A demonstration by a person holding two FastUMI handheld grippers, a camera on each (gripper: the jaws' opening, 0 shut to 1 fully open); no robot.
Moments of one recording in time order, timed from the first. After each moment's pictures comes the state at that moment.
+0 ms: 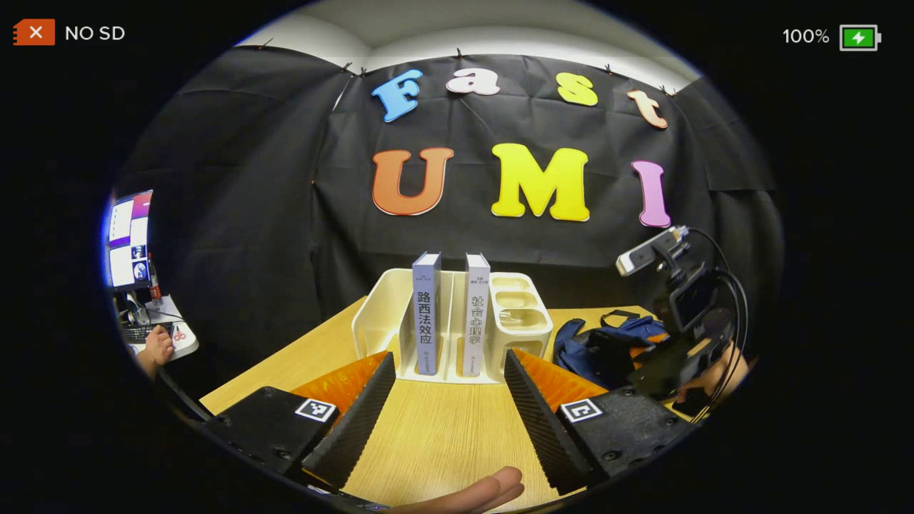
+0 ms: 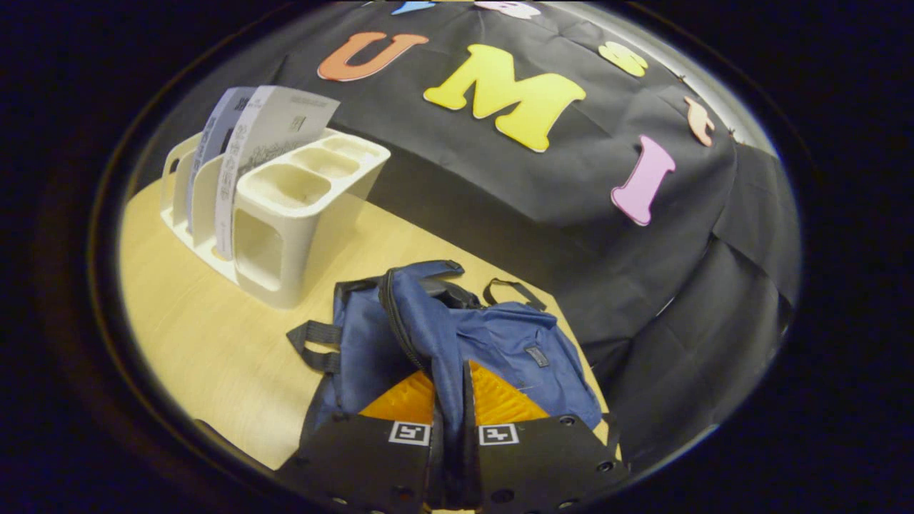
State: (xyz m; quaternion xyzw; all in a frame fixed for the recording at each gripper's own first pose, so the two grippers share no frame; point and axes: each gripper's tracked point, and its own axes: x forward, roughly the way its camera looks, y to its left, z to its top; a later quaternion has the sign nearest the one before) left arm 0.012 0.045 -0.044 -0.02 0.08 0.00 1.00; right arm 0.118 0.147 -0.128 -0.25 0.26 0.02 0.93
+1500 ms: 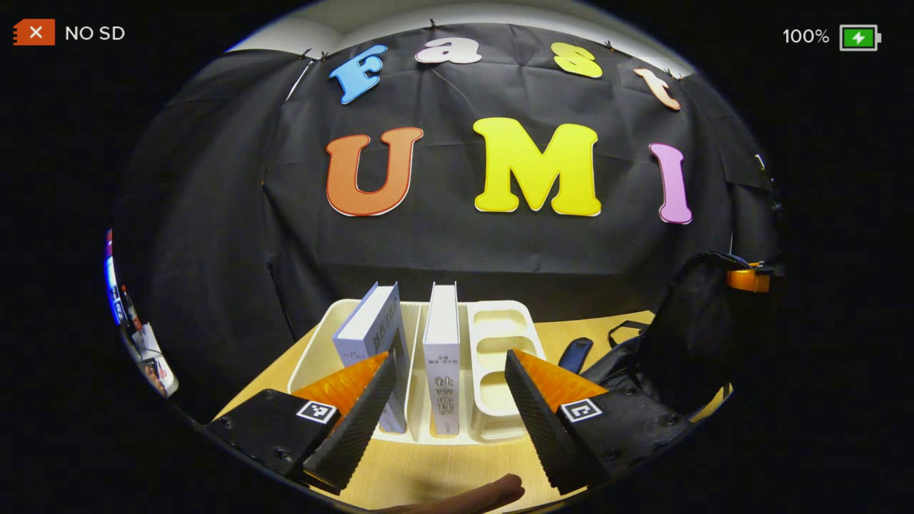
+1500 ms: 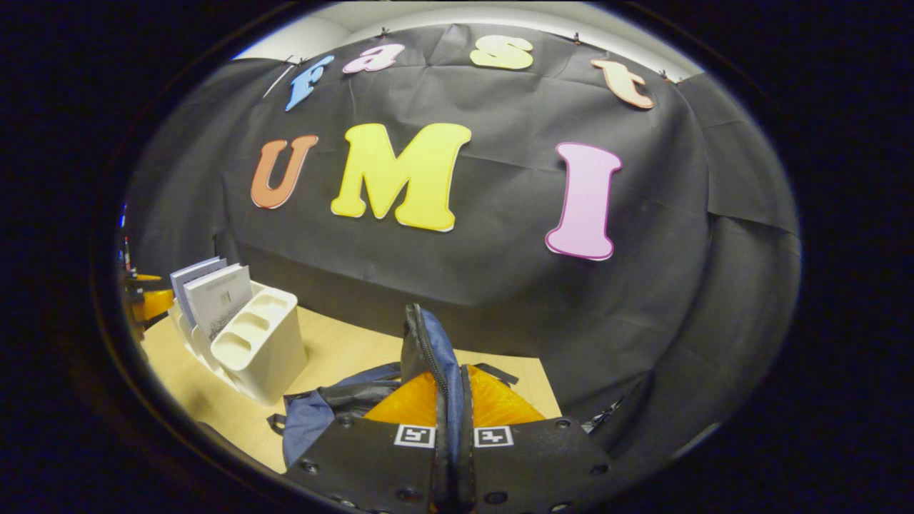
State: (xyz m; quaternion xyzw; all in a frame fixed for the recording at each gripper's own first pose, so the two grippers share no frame) left arm 0.193 0.019 0.010 0.00 0.13 -0.01 0.99; right arm 0.233 0.034 0.062 -0.11 0.16 0.12 0.97
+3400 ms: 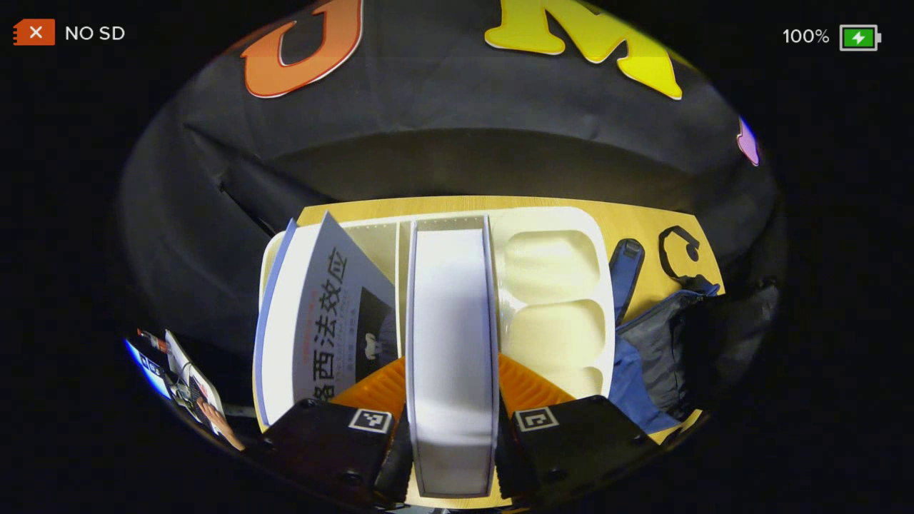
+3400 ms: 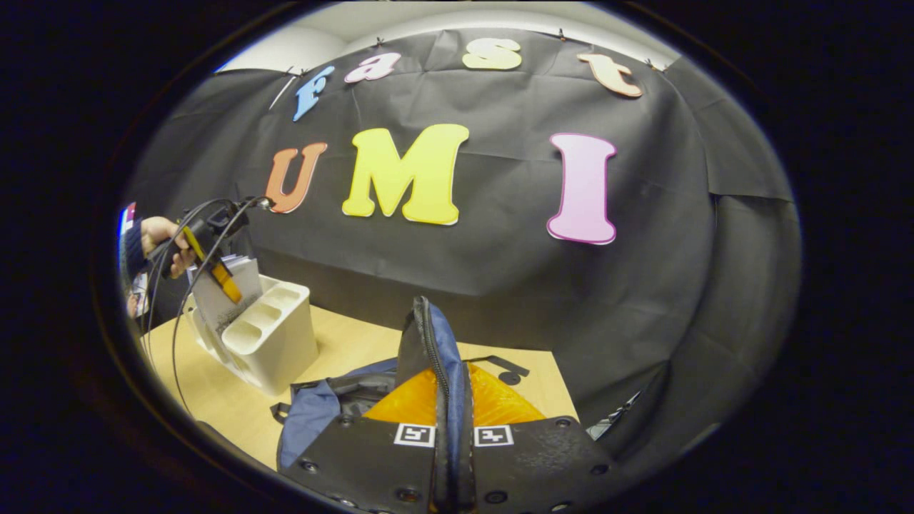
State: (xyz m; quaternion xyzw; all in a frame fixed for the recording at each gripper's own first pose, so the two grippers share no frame) left arm 0.267 0.026 -0.072 0.02 0.50 -0.01 0.87; right arm 0.216 0.008 0.029 -0.08 0.15 0.15 0.97
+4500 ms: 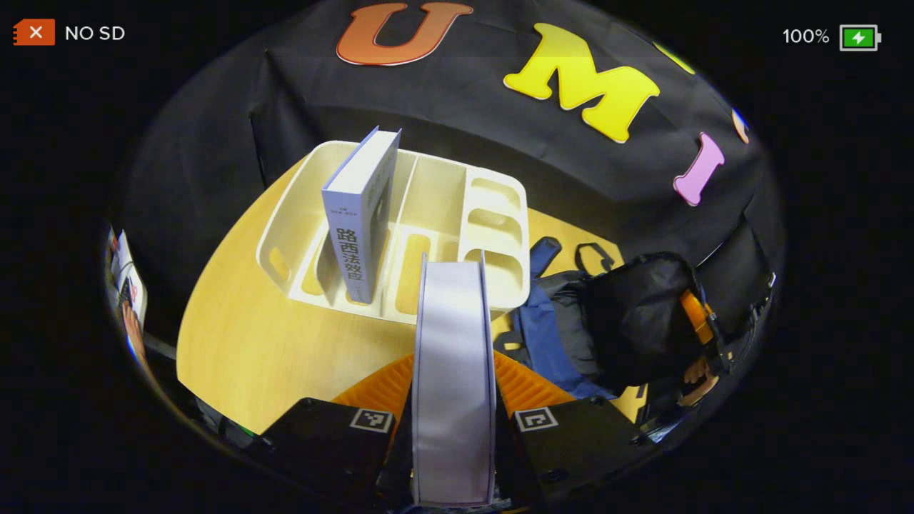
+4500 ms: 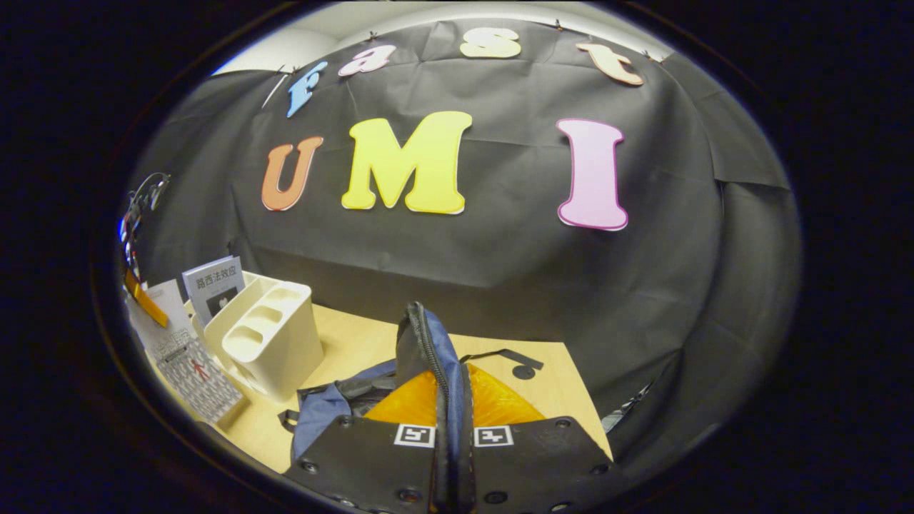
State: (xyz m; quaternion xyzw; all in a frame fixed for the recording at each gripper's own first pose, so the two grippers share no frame) left arm 0.099 -0.009 -0.030 -0.18 0.45 -0.09 0.87; right arm 0.229 0.032 0.018 -0.07 0.18 0.15 0.97
